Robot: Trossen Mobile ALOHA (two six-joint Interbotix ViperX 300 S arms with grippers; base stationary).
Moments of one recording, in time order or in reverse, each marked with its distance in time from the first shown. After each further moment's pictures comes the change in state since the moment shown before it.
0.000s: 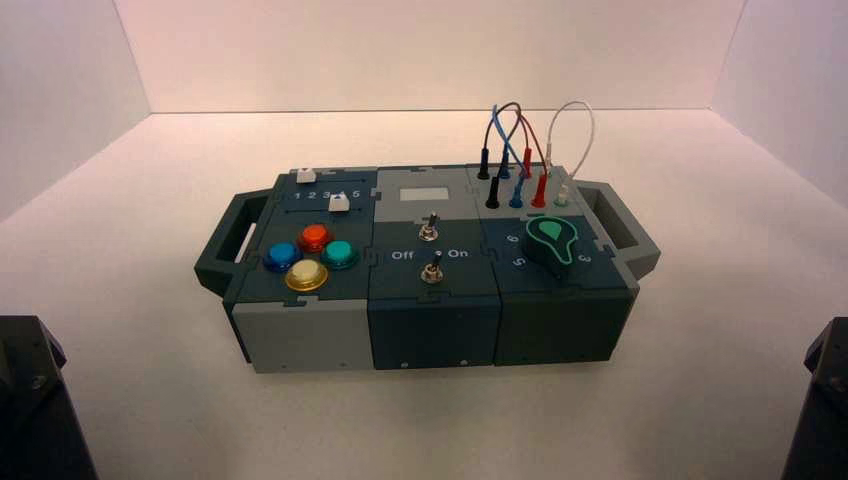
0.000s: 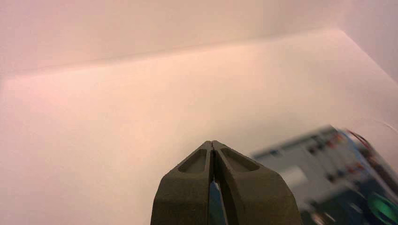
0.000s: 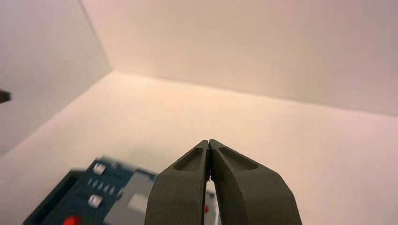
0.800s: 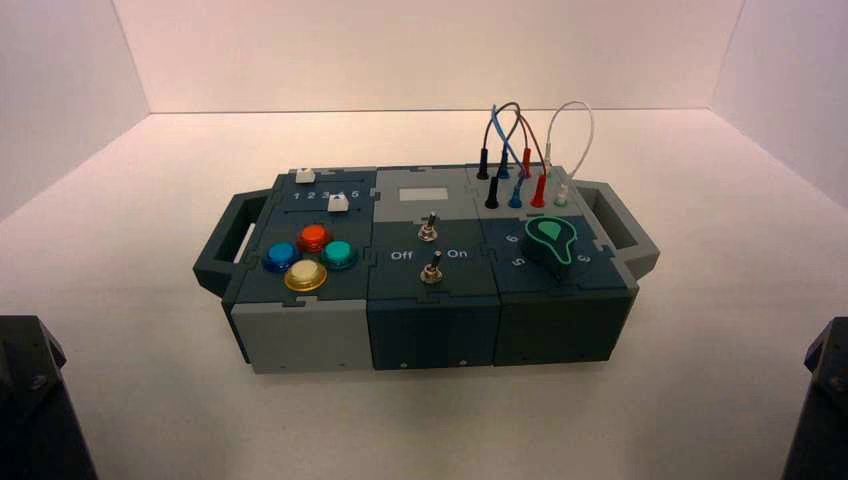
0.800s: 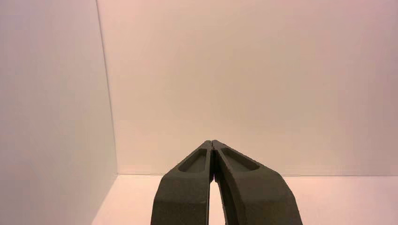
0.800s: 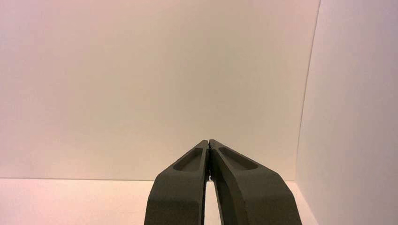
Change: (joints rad) left arm 0.408 -0.227 0.206 0.060 -0.620 0.061; right arm -0.425 -0.172 0.077 -0.109 -0.322 -0.002
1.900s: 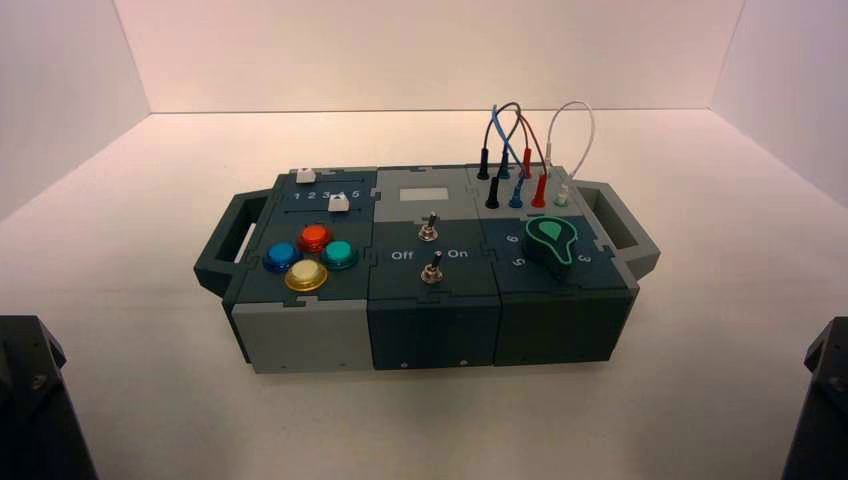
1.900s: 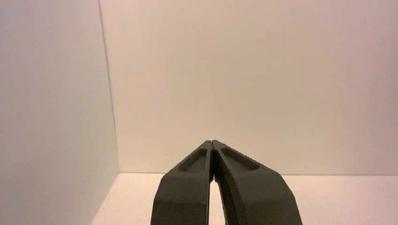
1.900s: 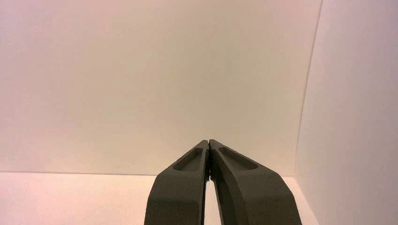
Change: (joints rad) left arm 0.006 0.012 0.026 0.000 -0.054 -0.002; right arm -0.003 0.032 0.000 -0.014 -0.012 -0.003
